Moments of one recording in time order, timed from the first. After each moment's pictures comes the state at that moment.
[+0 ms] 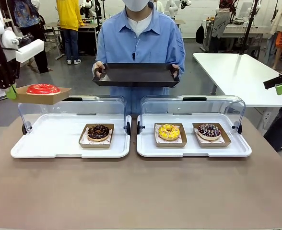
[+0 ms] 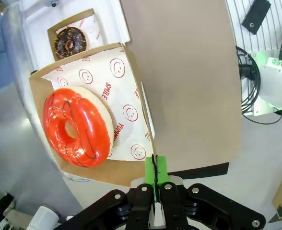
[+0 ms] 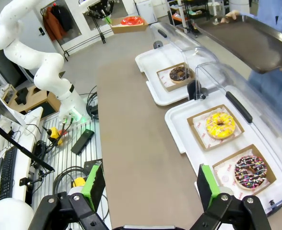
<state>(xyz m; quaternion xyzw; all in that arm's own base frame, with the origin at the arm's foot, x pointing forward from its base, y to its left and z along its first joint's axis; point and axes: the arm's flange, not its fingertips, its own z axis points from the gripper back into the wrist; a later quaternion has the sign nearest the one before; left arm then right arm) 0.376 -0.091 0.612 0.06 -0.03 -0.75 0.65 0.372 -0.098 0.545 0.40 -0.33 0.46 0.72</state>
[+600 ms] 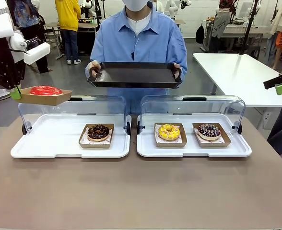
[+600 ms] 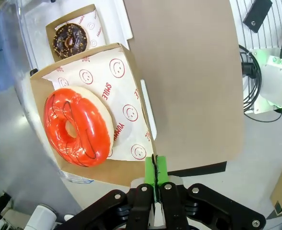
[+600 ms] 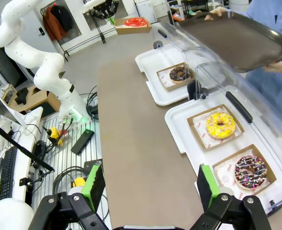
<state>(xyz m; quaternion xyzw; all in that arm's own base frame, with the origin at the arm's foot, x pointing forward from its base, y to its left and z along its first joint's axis) 0.389 -0.095 0.605 0.06 -0.01 -0.75 0.66 0.372 -0.098 0.545 0.40 -0.33 0.46 0.72</state>
